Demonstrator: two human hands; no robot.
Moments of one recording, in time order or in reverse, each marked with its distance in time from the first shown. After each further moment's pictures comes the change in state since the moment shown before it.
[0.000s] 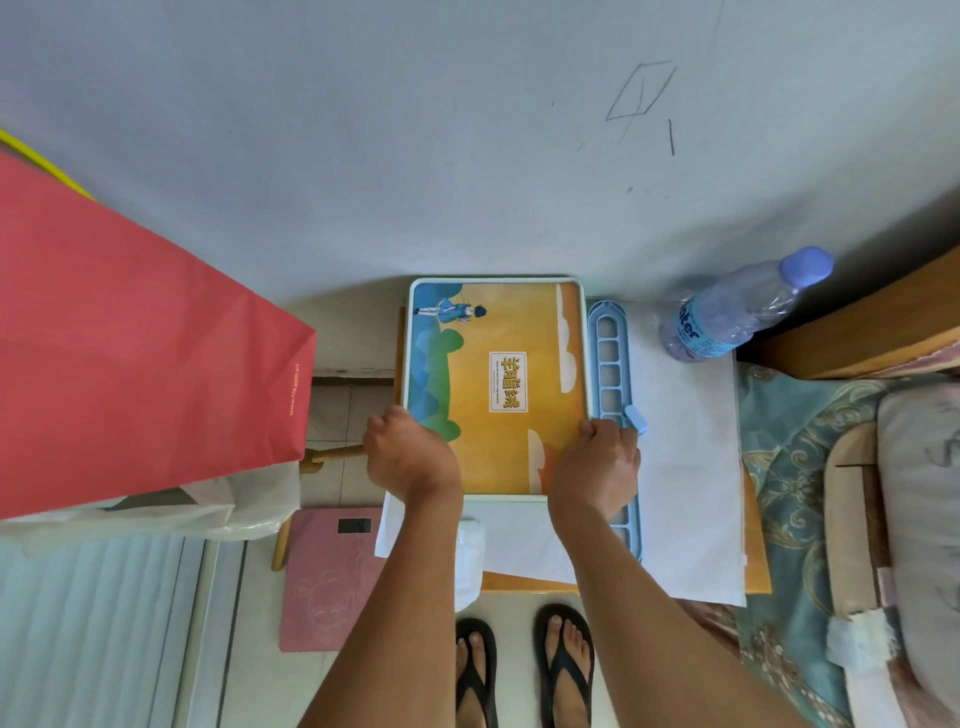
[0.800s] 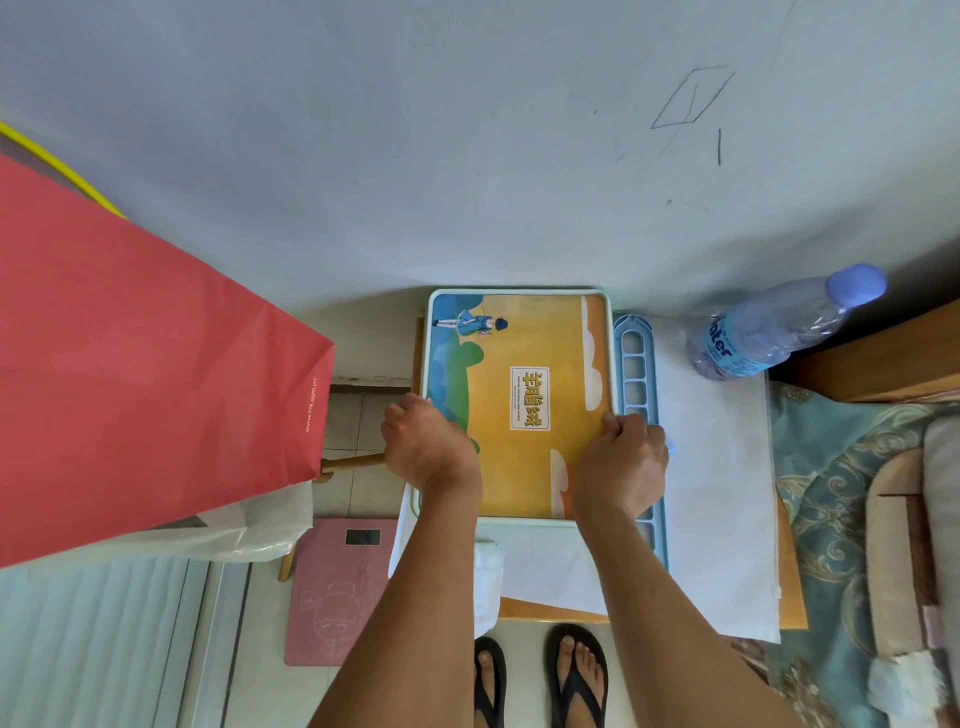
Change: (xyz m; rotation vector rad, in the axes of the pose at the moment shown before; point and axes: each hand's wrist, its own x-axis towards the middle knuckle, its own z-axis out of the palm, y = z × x) left_hand 0.021 0.016 0.006 0.034 -0.008 0.027; right_hand 0.018 -0.011 0.014 0.041 0.073 -0.052
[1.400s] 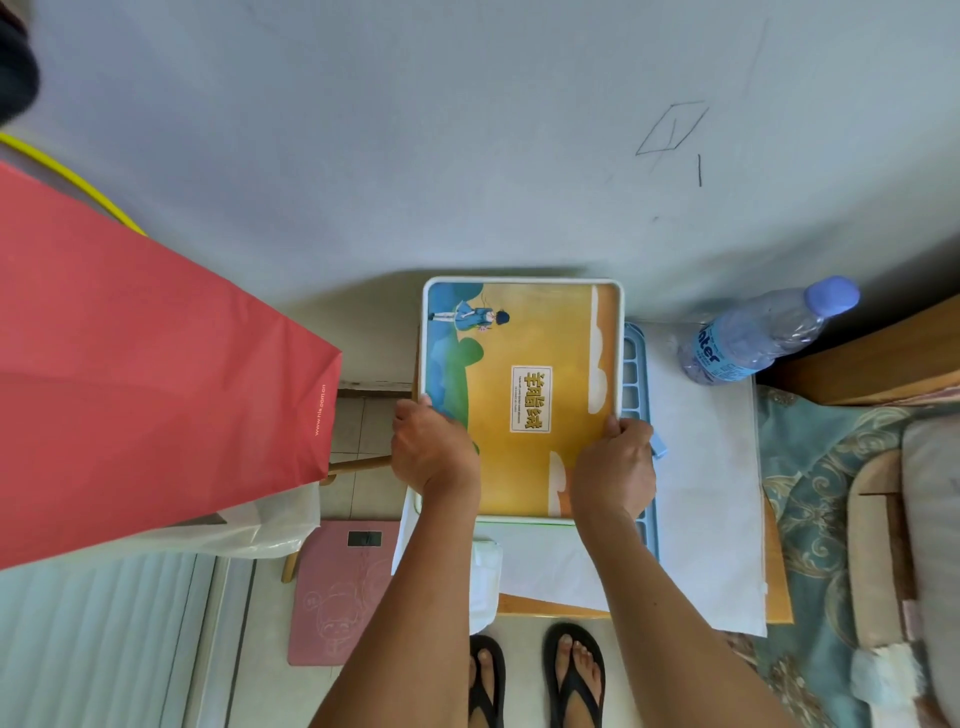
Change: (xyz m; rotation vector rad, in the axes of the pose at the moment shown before) left_hand -0.008 0.007 -0.017 -0.152 -0.024 -0.080; right_hand -0.005 -0.008 -0.017 0.054 -0.110 0.108
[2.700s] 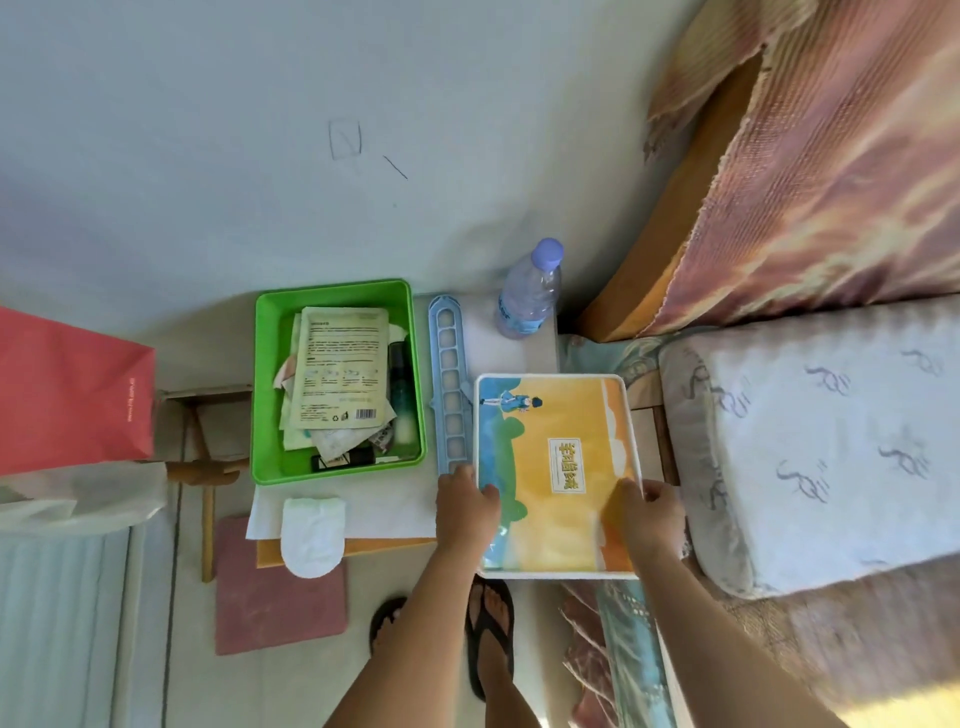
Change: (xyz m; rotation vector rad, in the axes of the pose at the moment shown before) left_hand -0.225 0.011 0.063 0.050 -0.707 0.193; right_hand 0.088 0.206 -0.185 0.185 -0.118 0.310
